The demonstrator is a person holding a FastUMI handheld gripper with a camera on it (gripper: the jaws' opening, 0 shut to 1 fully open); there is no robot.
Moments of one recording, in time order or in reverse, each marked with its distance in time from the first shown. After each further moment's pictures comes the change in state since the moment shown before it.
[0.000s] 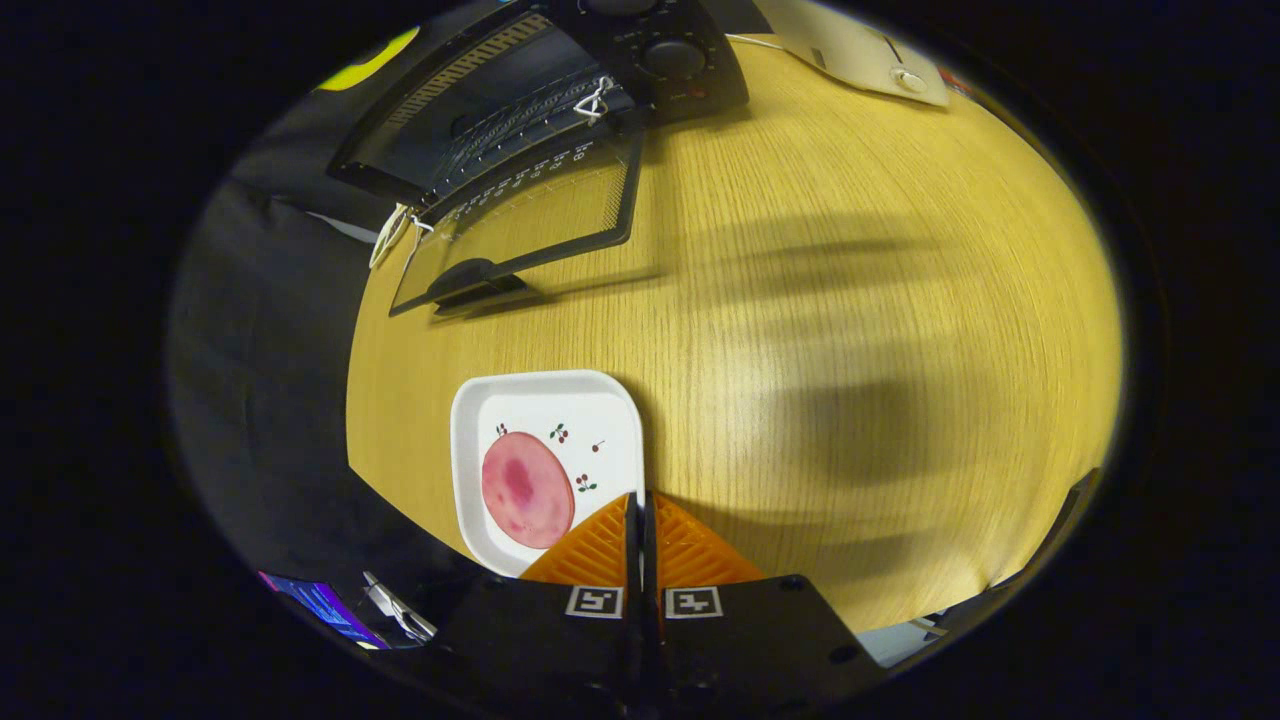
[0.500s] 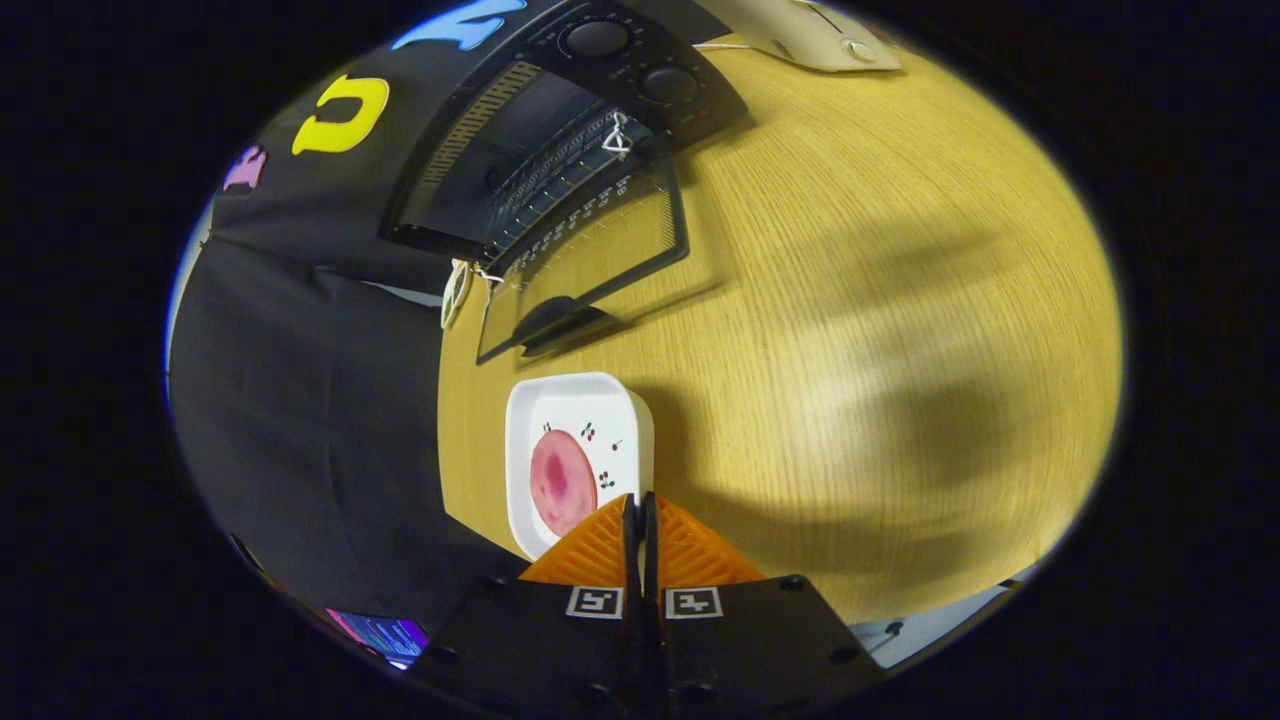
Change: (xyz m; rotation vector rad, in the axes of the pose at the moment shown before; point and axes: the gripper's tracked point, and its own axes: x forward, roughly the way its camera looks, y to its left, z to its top) arm -0.010 0.058 0.009 0.151 -0.121 0.207
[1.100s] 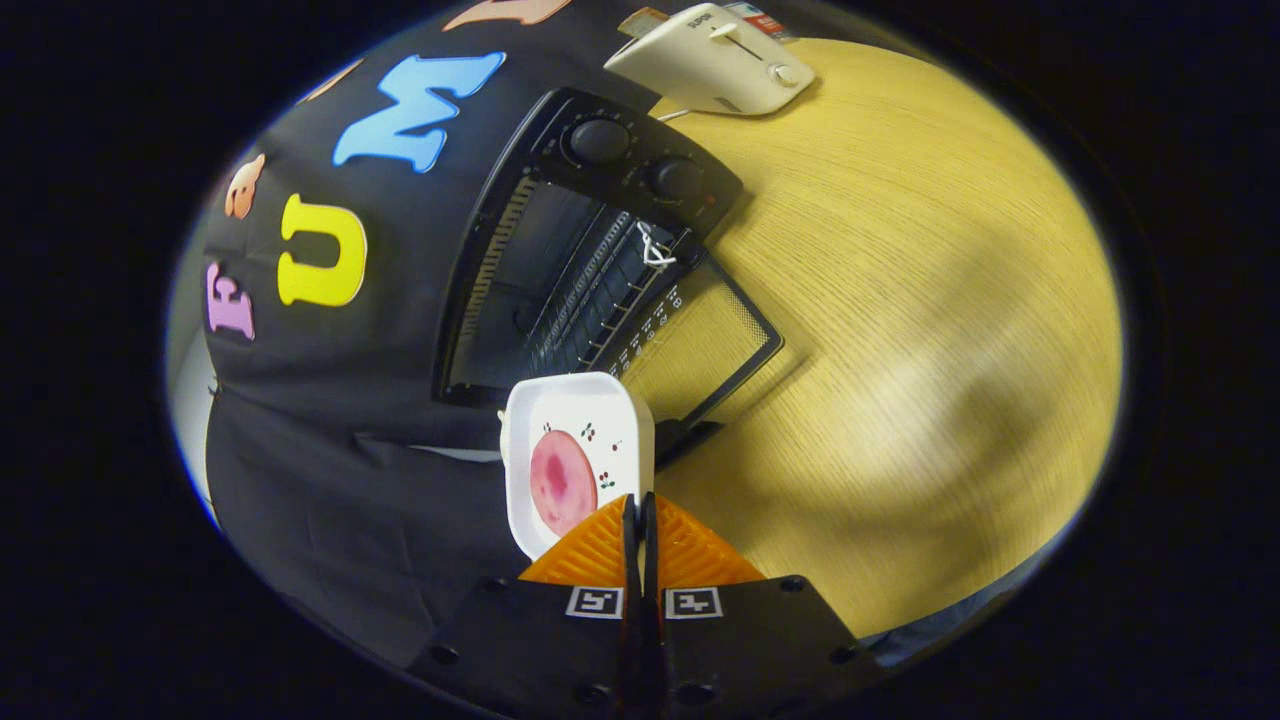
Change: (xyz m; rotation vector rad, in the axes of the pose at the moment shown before) arm 0.016 0.065 0.074 0.368 -0.383 0.096
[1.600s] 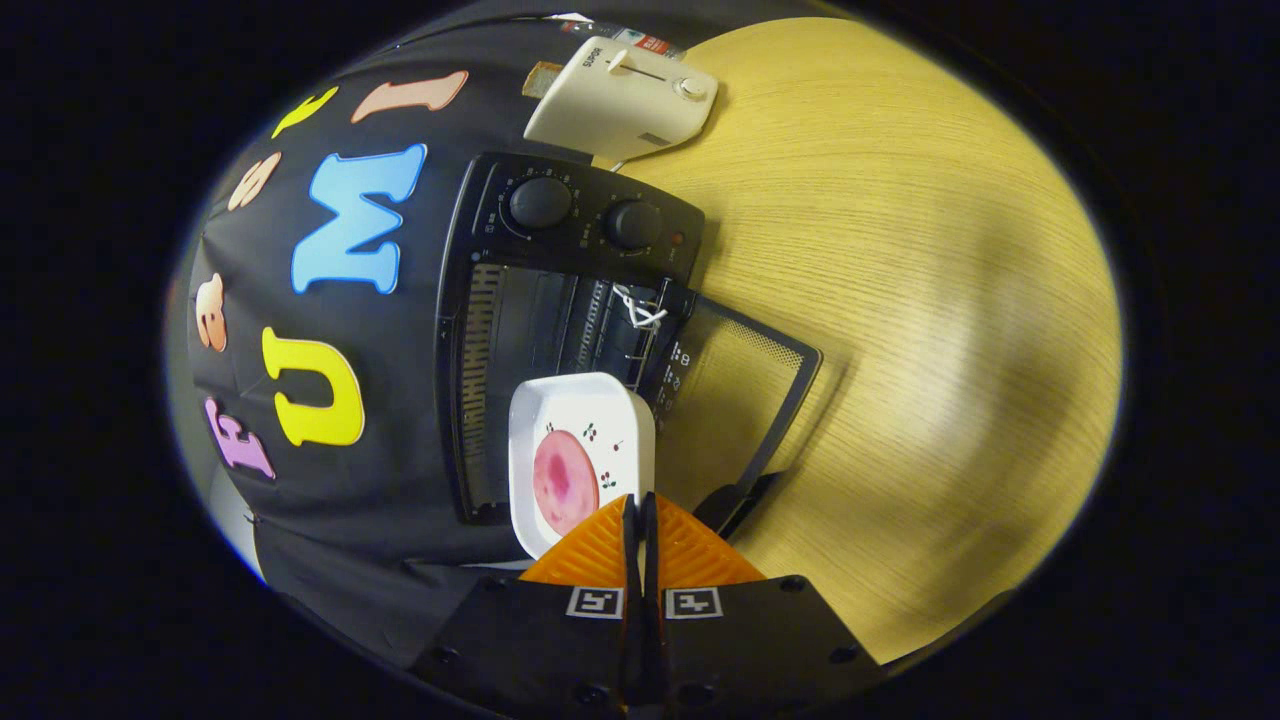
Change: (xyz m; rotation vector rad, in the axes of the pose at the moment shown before) arm 0.046 0.025 0.042 0.281 -0.290 0.050
